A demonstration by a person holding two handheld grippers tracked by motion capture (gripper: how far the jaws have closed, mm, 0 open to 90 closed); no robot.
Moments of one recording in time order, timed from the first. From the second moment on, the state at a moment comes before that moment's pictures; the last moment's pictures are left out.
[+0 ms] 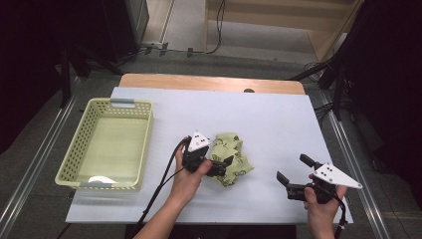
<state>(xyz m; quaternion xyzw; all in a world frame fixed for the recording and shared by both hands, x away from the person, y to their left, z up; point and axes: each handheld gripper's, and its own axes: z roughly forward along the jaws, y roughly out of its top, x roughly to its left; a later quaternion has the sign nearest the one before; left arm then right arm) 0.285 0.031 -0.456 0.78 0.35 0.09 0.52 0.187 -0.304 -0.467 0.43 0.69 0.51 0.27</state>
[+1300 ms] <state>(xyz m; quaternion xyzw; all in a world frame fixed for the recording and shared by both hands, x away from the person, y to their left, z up) 0.253 0.057 -0.482 0.81 0.31 0.04 0.49 0.231 -0.223 -0.495 0.41 0.78 0.46 0.12</state>
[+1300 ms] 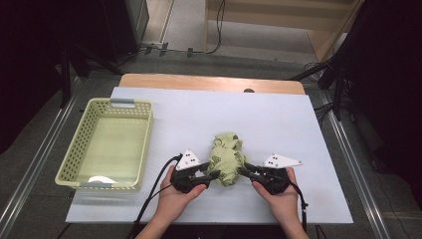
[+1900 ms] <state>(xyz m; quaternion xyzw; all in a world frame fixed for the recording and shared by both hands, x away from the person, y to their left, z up) 0.220 0.023 -0.456 0.83 0.20 -0.04 0.51 0.224 -0.265 -0.462 0.43 0.73 0.49 0.21</state>
